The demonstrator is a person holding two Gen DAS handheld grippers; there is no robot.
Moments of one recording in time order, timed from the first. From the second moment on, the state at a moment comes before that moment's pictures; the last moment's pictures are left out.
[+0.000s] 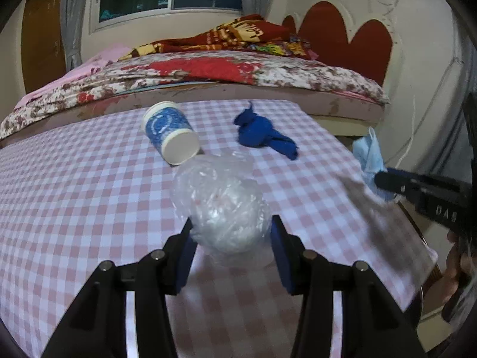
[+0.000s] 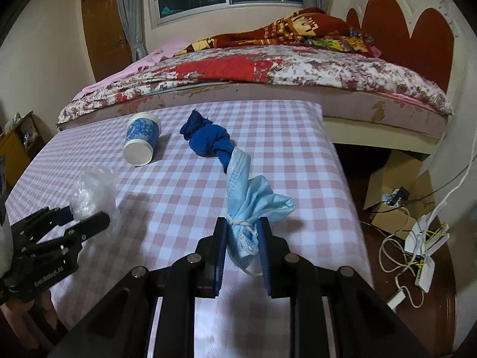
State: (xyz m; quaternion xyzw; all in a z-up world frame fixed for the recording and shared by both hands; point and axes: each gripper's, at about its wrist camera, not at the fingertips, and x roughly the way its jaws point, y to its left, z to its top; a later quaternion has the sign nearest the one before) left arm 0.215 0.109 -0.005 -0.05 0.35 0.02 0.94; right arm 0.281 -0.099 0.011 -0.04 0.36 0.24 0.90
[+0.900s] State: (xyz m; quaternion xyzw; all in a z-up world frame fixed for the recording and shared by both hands) left arm 0.157 -0.007 0.024 0.01 0.32 -0.08 0.94; right arm 0.189 -0.224 0.040 -0.01 0.32 0.18 0.93
